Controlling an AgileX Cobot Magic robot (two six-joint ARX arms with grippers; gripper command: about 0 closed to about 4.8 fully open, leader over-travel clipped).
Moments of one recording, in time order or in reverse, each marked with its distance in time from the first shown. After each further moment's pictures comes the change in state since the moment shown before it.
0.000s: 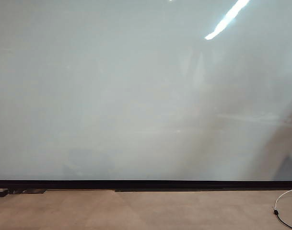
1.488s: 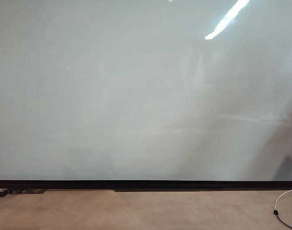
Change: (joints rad) left arm 0.000 0.000 0.000 0.000 0.000 0.000; right arm 0.001 -0.001 0.000 0.014 -0.007 -0.006
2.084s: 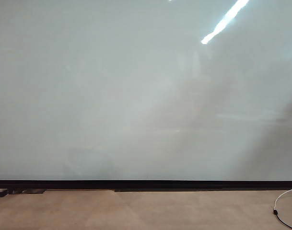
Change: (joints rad) left arm 0.000 0.000 0.000 0.000 0.000 0.000; right arm -0.095 -0.300 -0.056 -0.239 0.219 -0.019
